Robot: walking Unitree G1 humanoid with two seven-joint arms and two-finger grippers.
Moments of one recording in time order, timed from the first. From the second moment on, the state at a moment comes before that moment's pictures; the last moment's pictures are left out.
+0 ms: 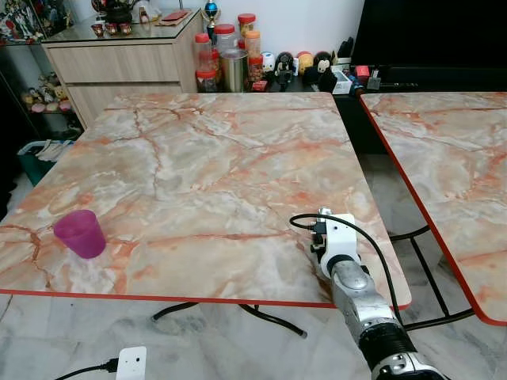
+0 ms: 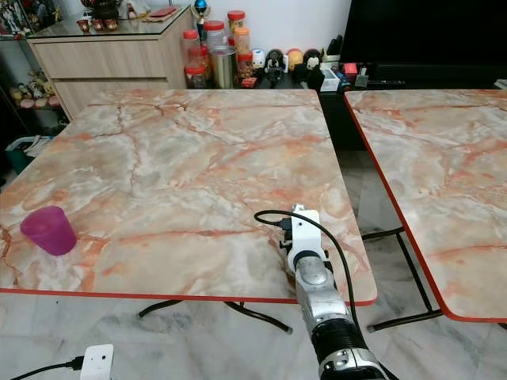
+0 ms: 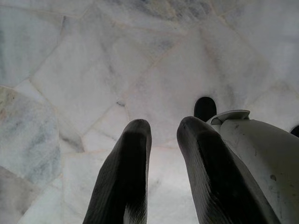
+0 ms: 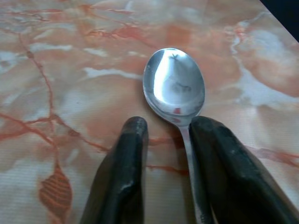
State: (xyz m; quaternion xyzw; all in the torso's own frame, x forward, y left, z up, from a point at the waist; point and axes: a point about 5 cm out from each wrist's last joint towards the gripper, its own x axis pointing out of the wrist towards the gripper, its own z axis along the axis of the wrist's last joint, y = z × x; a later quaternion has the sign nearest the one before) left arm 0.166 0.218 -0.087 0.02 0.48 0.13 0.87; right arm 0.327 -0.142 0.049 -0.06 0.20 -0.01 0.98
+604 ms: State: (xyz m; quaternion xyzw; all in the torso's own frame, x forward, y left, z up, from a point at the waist) left arm 0.165 0.219 -0.088 0.02 0.48 0.12 0.87; right arm 0.325 -0.134 0.048 -0.05 0.20 0.00 0.98
